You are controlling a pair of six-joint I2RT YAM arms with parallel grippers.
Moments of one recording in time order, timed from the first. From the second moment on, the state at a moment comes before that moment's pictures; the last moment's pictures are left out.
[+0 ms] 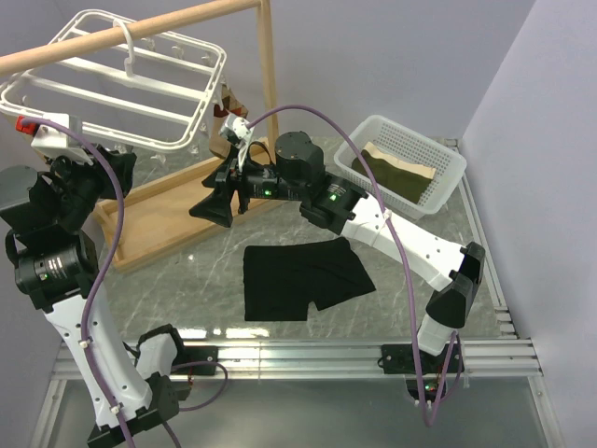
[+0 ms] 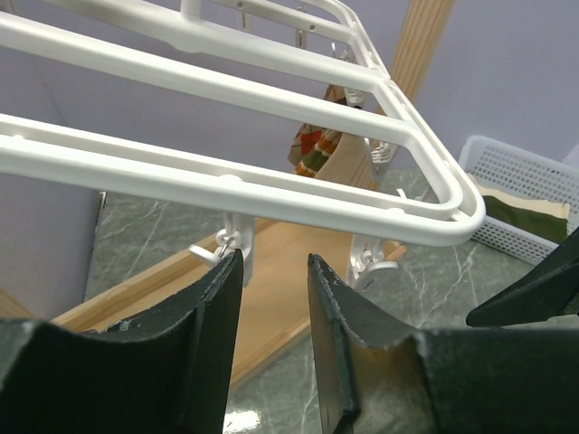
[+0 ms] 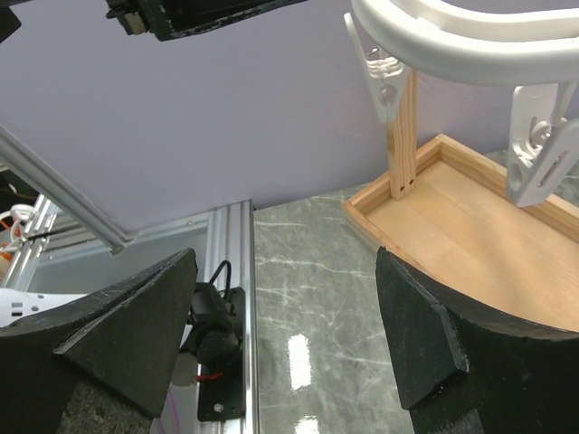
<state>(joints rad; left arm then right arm) 0.43 0.90 1.56 -0.67 0.61 -0.08 1.00 1.70 1.82 -0.12 -0.48 0.23</state>
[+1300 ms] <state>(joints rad) 0.44 0.97 1.53 -0.60 0.67 -0.10 1.00 1.75 1.82 -0.12 -0.49 0.23</state>
